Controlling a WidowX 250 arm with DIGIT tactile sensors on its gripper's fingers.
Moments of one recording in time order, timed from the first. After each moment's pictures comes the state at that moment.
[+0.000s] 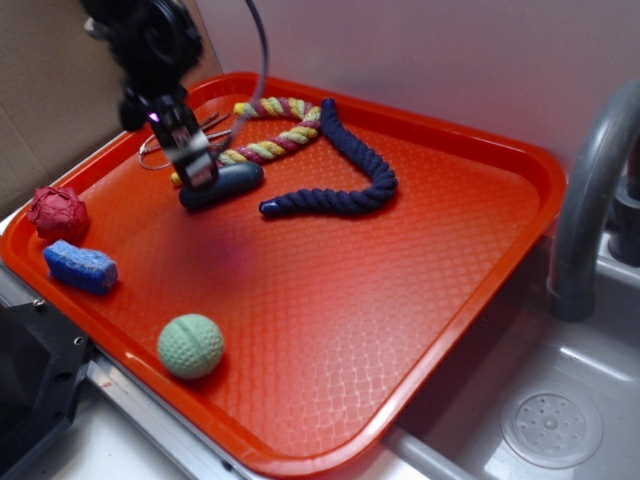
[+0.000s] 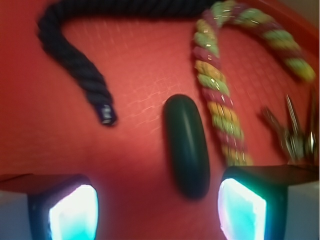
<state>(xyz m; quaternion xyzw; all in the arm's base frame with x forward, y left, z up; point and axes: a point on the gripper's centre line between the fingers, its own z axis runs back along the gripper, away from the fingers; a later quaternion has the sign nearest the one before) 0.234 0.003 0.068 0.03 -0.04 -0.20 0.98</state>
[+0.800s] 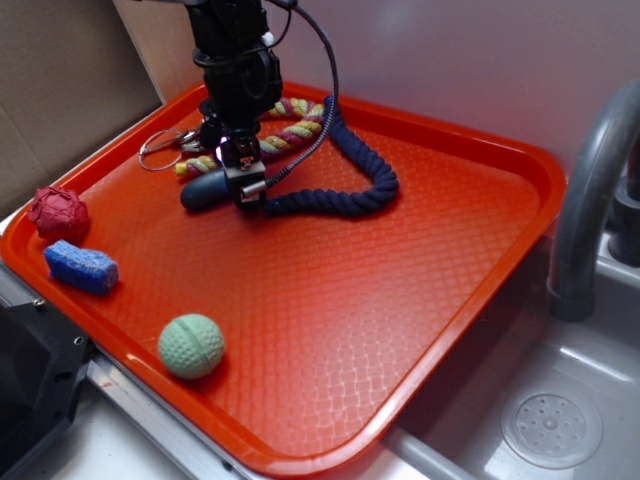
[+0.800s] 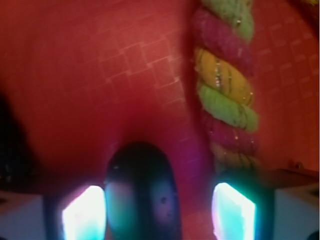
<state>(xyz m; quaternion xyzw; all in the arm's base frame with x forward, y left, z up) 0.264 0.013 0.015 0.01 0.07 -0.19 0.98</state>
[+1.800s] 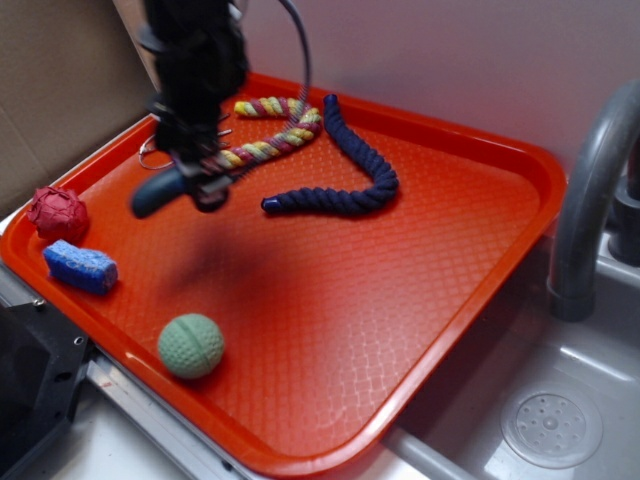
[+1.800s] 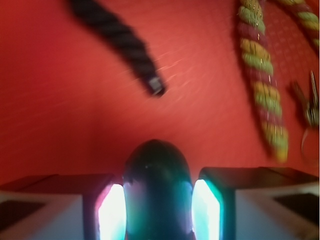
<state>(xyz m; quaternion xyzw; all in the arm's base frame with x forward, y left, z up) 0.197 -0.031 0.113 0.04 0.05 -0.11 0.99</state>
